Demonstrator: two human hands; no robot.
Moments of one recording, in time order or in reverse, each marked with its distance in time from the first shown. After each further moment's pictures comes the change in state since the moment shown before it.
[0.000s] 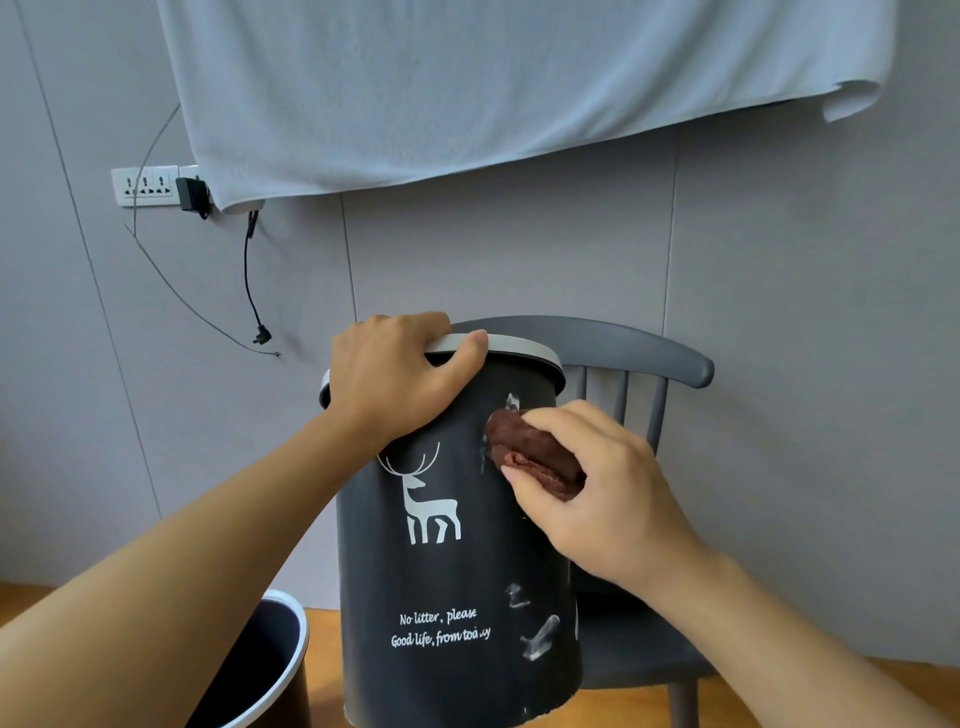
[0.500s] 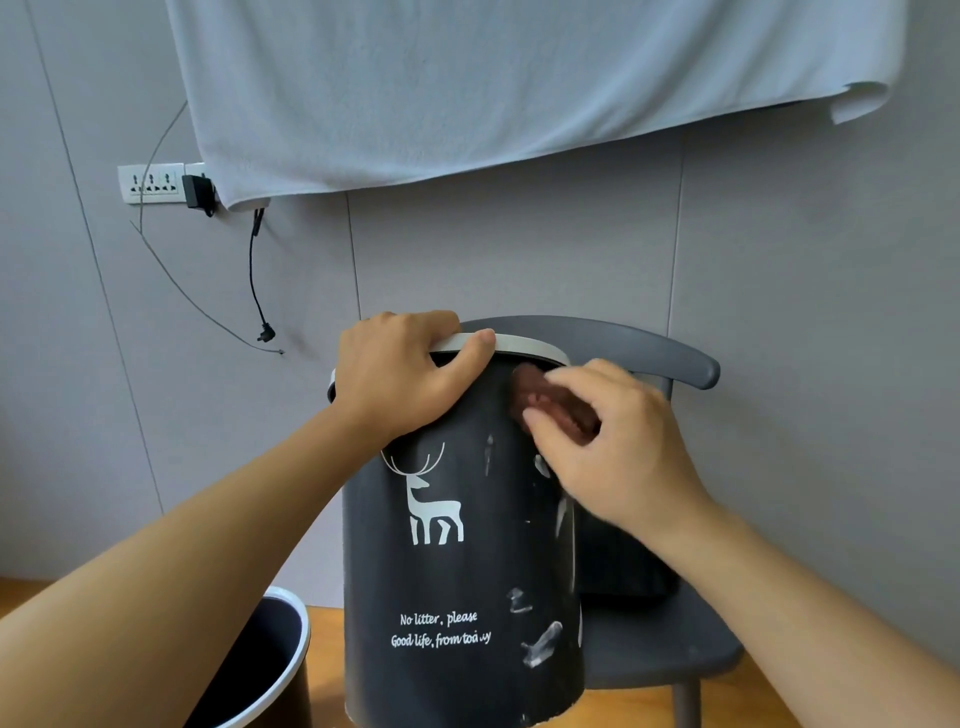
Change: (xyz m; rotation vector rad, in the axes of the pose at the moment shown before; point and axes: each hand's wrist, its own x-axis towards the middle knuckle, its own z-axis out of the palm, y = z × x) left_hand -0.001 -0.004 -0.002 -0.066 0.018 0.060; right_hand 0.030 0.005 -0.006 -0.055 0.095 0.032
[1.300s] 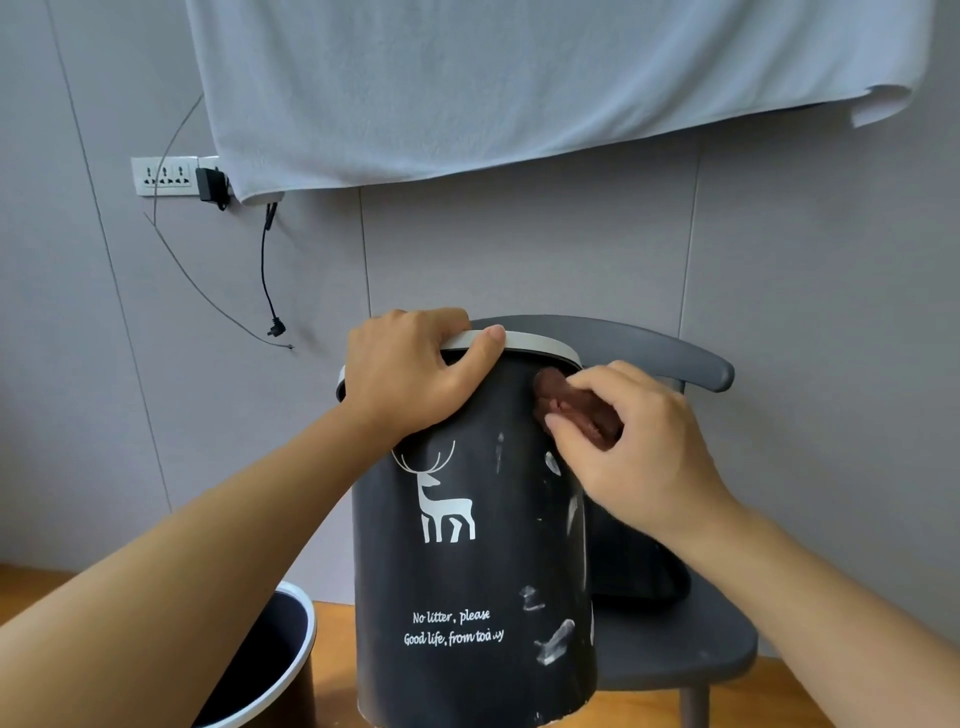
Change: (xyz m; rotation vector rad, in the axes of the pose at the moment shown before) left_hand -0.003 -0.005 -0.004 0.002 -0.019 -0.019; right_hand 0.000 0.004 -0.002 -0.019 -0.042 -0.013
